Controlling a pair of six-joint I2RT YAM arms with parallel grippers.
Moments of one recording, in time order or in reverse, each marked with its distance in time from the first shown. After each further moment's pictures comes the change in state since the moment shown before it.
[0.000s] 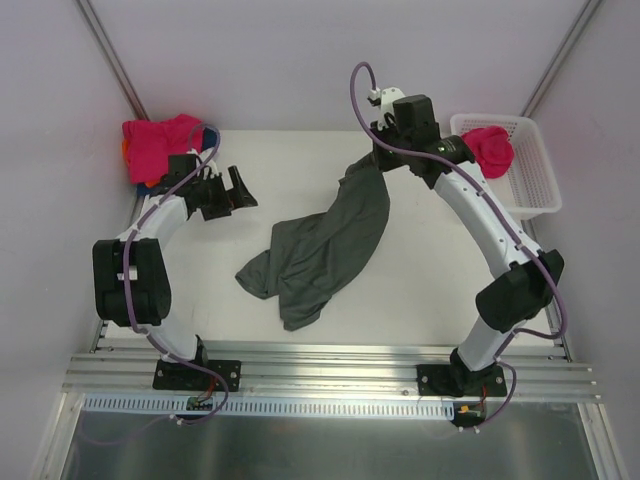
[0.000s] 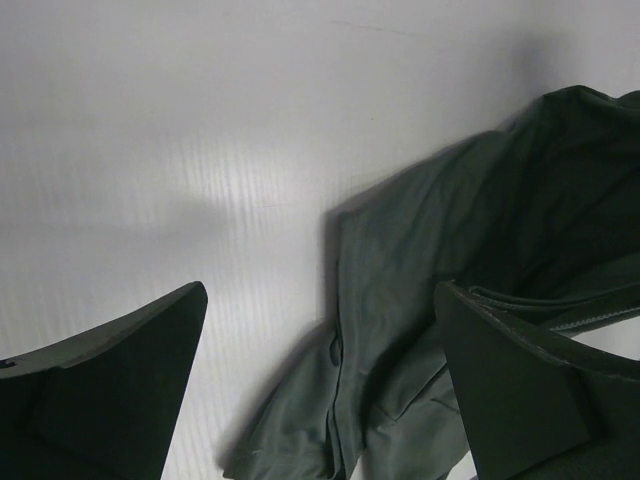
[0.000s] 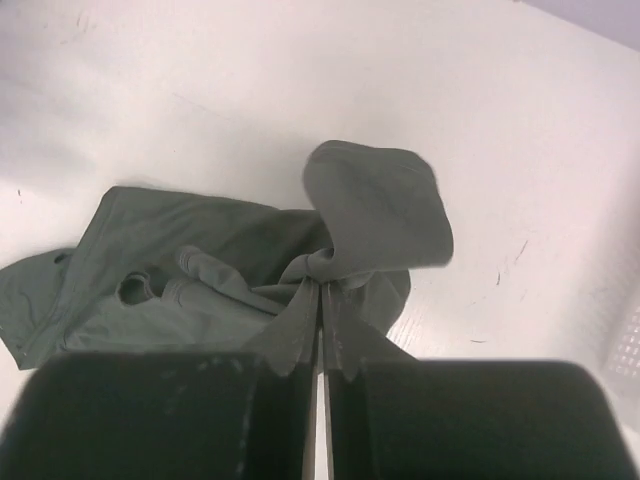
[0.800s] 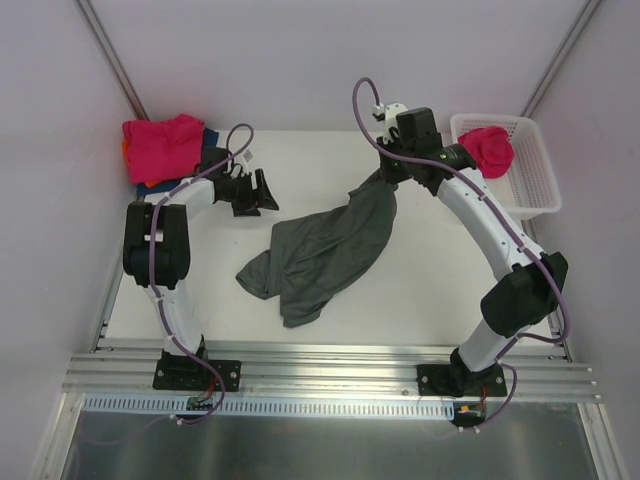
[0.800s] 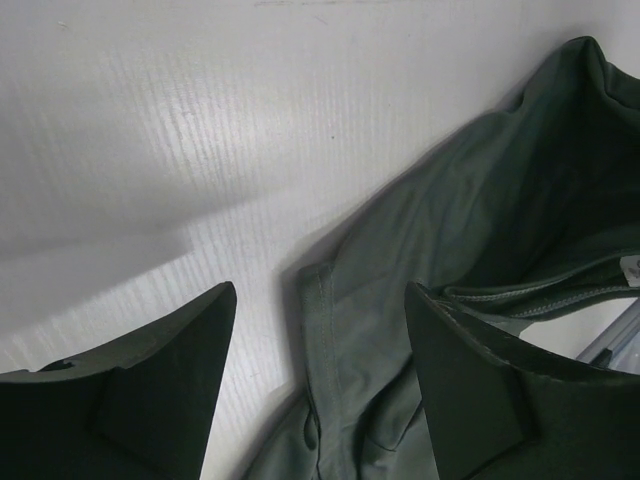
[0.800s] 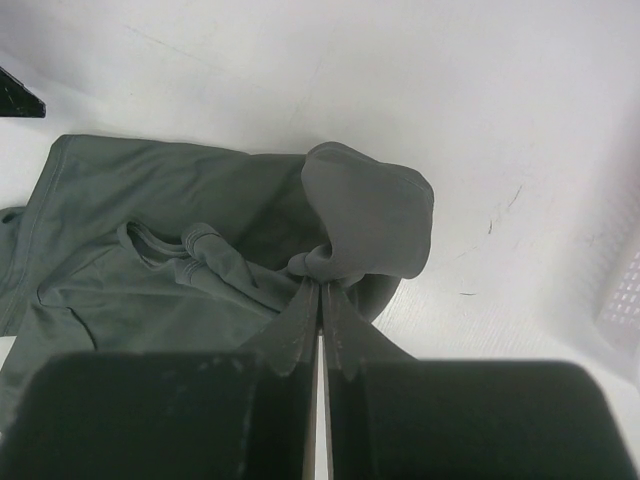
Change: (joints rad) left arm -0.126 0.325 0.237 -0.040 0.072 0.026; right arm -0.021 -0.063 -0.126 -0.020 0.015 -0.020
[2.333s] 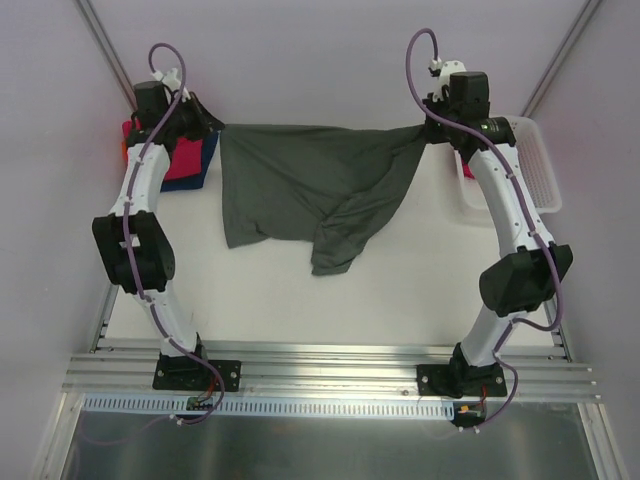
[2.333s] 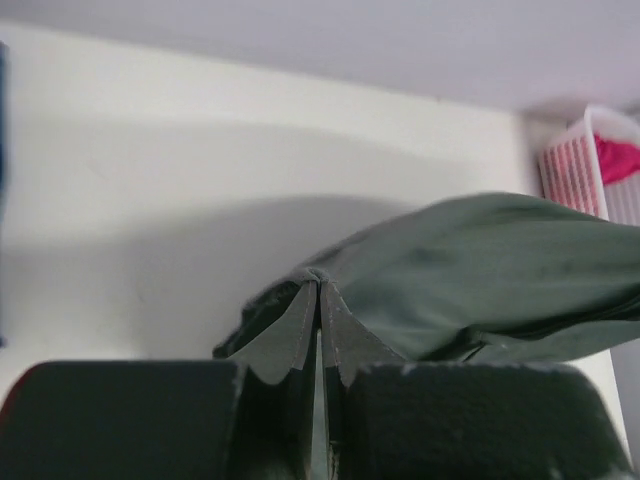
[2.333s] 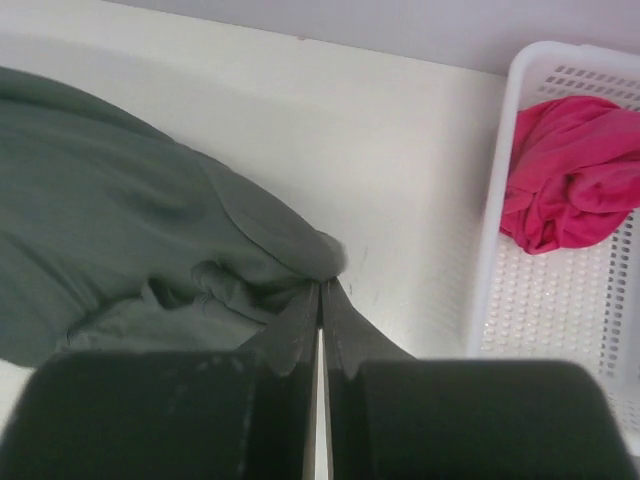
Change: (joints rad) left arm 0.163 -0.019 0.436 0.029 -0.020 -0.092; right arm -0.229 0.104 0.238 0.017 0.020 -0.026
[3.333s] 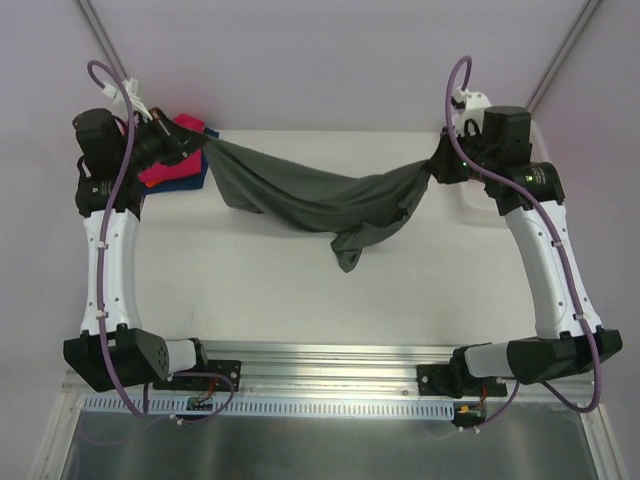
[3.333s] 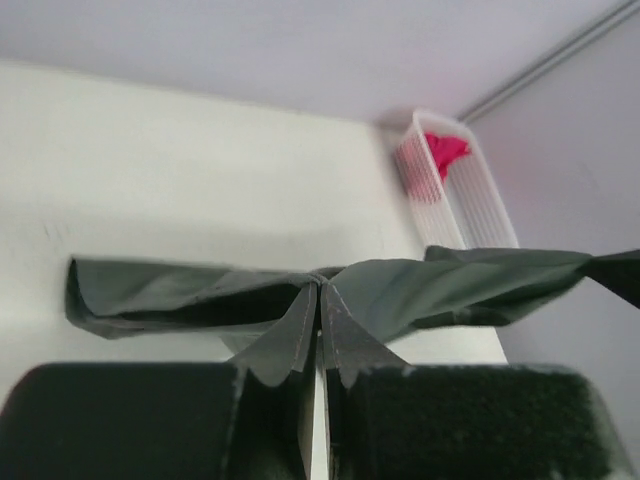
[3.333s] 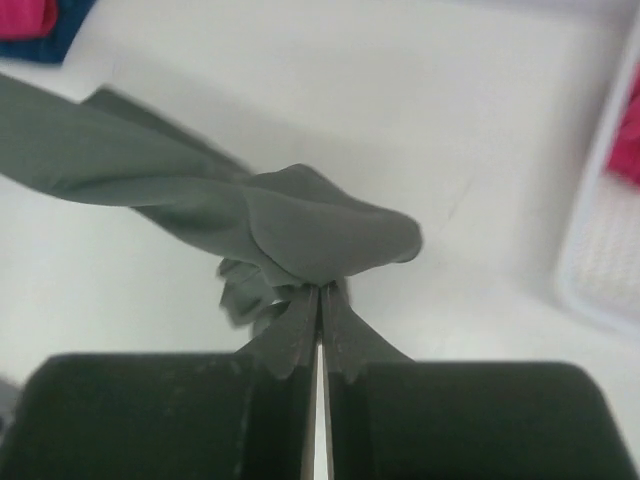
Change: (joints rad) left arm 0.119 -0.631 -0.275 -0.034 0.142 -0.119; right arm -0.011 -0.402 -0.208 -0.117 -0.222 0.071
